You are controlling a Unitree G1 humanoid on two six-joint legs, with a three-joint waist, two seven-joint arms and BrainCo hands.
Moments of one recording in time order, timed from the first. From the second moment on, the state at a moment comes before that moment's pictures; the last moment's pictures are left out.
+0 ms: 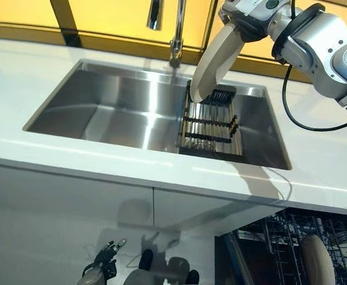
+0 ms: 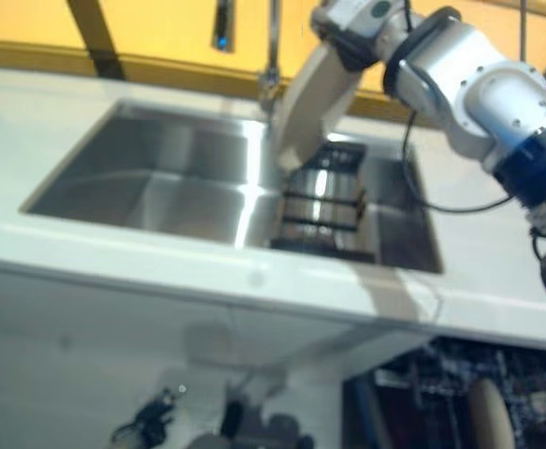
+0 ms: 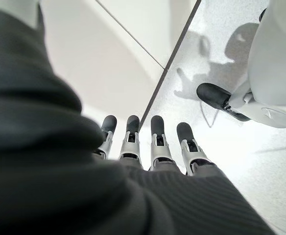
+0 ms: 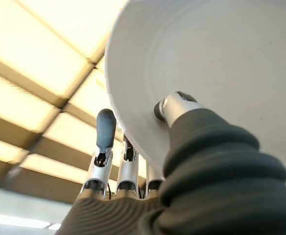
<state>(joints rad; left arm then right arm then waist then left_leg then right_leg) 0.02 0.28 -0.21 1.11 -0.56 -0.16 -0.04 -1.62 -1.00 1.11 0.42 -0.56 -0.02 -0.01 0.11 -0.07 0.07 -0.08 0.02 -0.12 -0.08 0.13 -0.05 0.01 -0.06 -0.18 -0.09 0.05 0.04</state>
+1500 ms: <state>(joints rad) 0.03 0.28 -0.24 1.17 -0.52 -0.14 -0.10 -1.46 -1.32 0.91 0.97 -0.20 0.28 -0.03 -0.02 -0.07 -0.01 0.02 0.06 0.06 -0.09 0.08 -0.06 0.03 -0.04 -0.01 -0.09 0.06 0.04</state>
